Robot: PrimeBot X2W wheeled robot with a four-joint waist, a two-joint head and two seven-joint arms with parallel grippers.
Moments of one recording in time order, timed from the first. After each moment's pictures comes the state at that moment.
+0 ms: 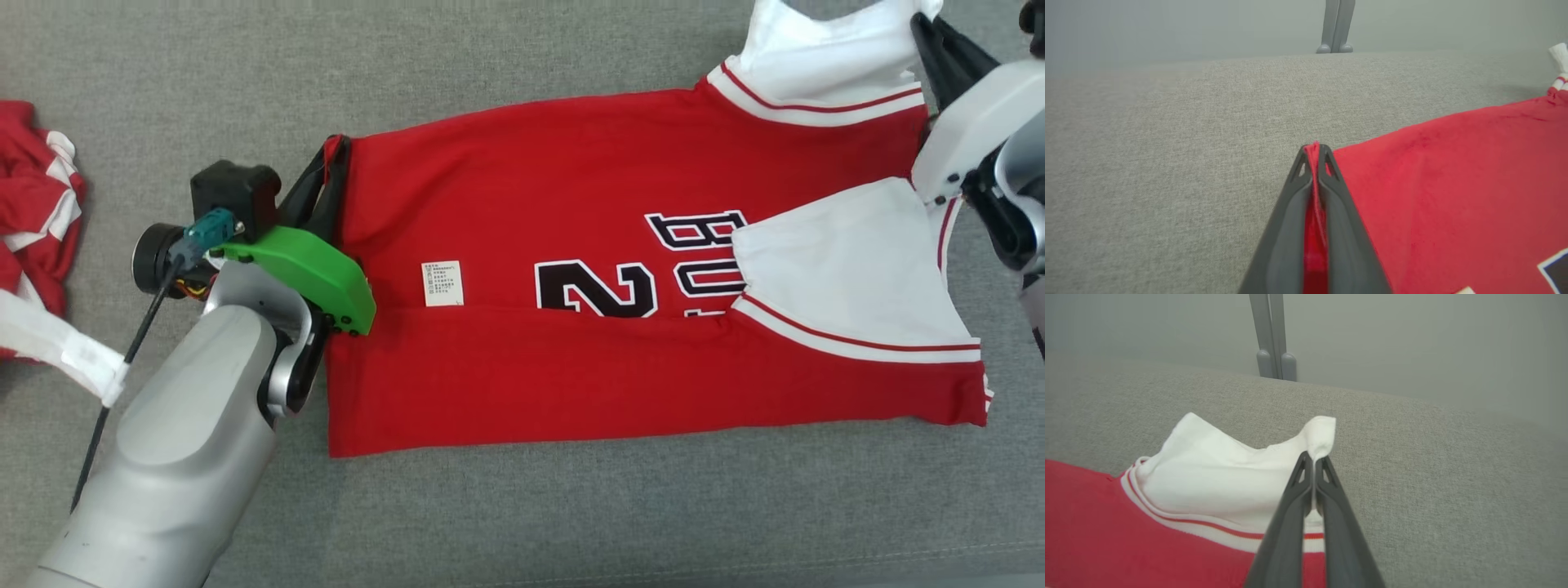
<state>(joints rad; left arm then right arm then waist) -0.74 0.31 -0.66 0.49 -0.70 0.09 -0.13 -0.84 -0.50 0.32 0.52 0.51 0.13 0.13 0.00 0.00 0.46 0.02</state>
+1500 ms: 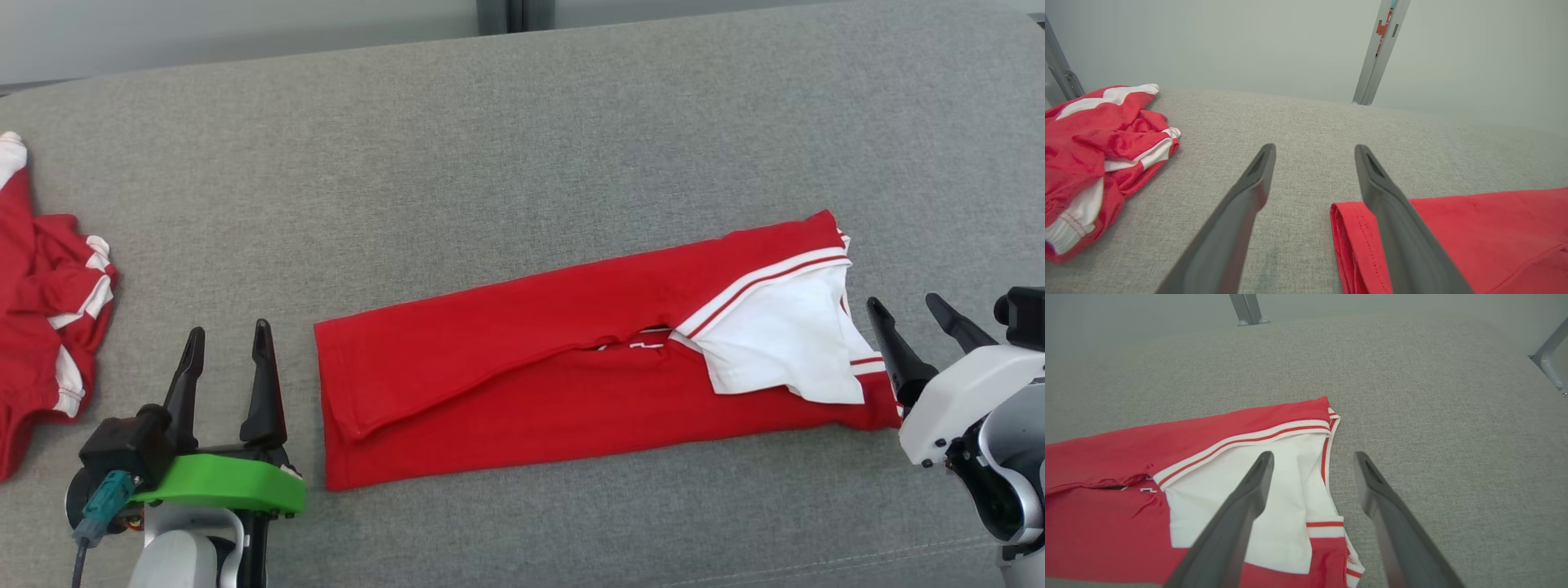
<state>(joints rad) -0.15 0.13 -0.05 0.25 -0.35 -0.09 -0.26 -0.12 -0.32 -0.04 0.00 0.41 0.13 0.33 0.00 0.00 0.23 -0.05</state>
